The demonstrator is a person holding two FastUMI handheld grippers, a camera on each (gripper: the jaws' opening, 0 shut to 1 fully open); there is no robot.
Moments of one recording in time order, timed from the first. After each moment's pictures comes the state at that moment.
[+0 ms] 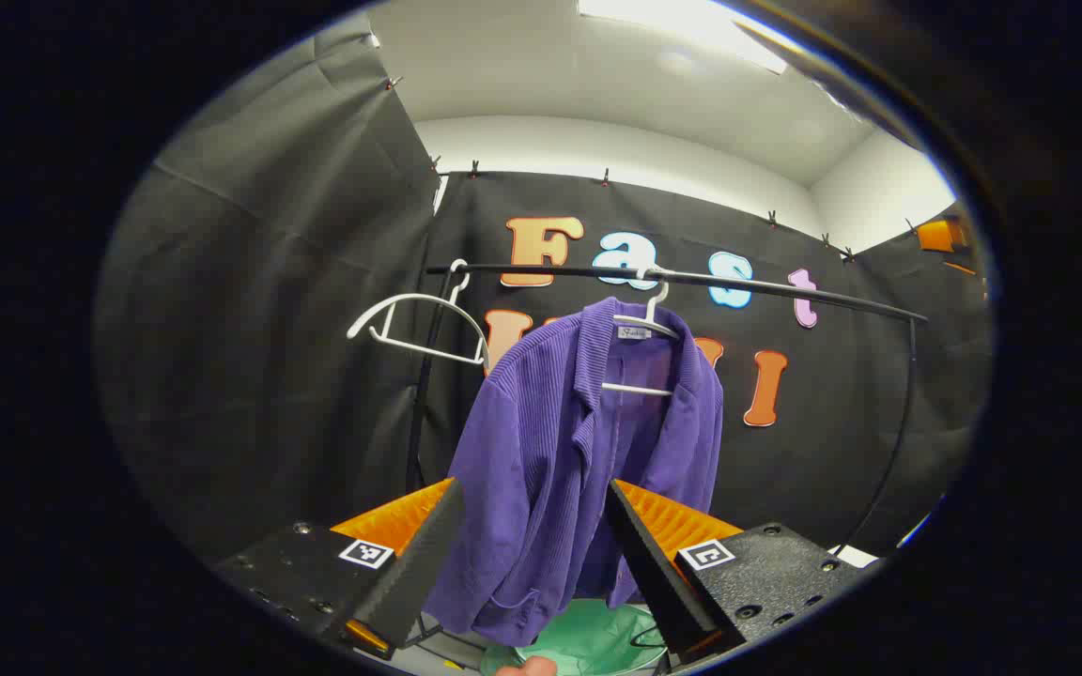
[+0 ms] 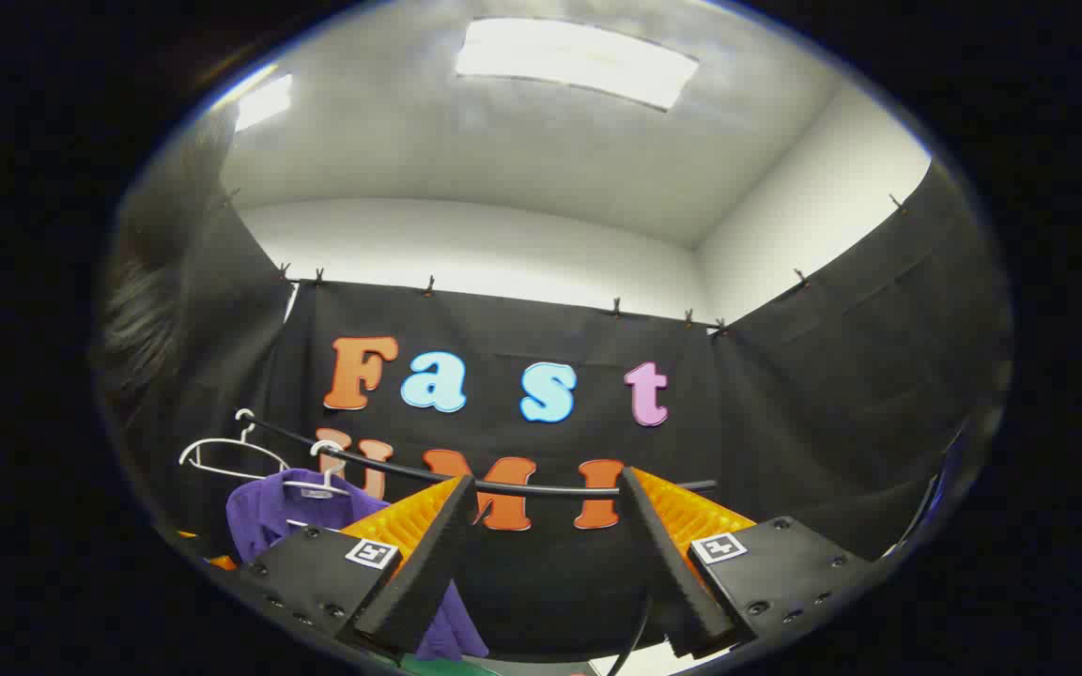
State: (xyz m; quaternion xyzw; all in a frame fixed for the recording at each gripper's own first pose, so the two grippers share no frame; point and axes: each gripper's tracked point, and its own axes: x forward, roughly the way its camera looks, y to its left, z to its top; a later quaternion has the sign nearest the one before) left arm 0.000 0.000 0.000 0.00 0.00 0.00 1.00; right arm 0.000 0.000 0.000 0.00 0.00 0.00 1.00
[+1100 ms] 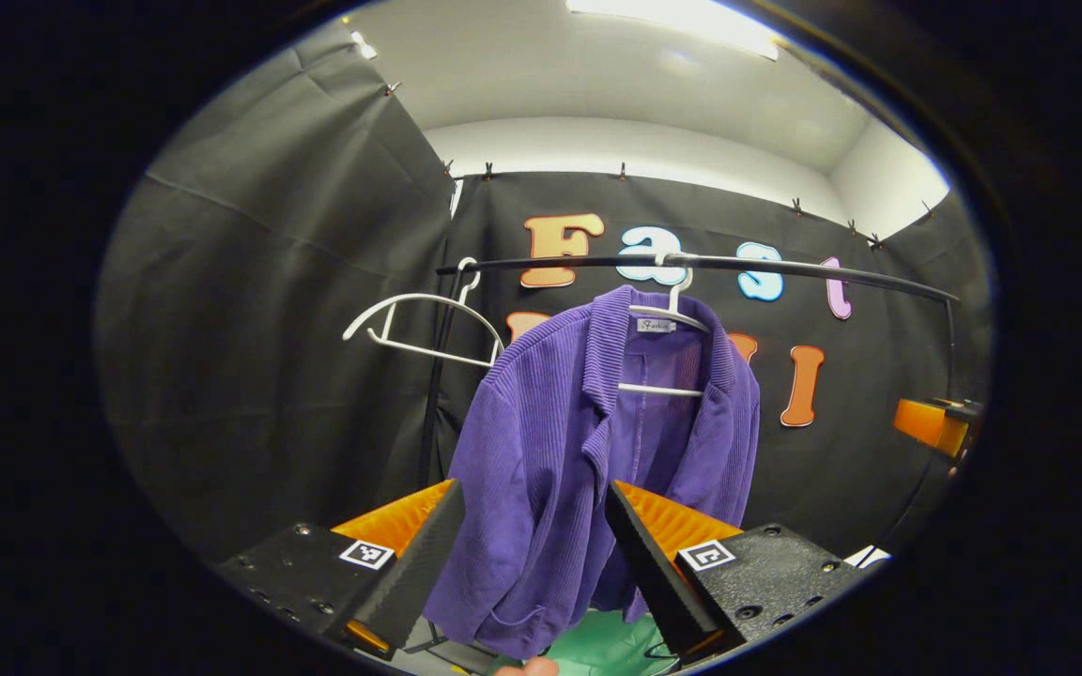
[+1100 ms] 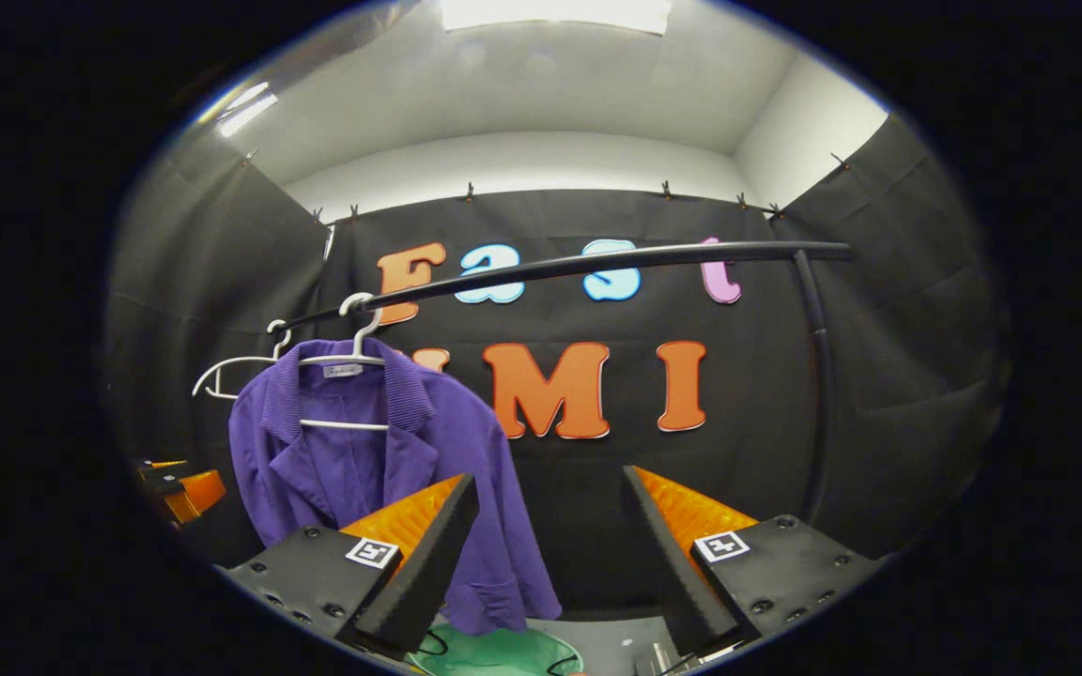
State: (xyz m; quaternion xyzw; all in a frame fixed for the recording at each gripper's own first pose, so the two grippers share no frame) left arm 0.045 -0.007 -0.023 0.02 0.01 0.04 1.00; right arm 0.041 0.093 -0.240 0.07 0.10 0.08 0.99
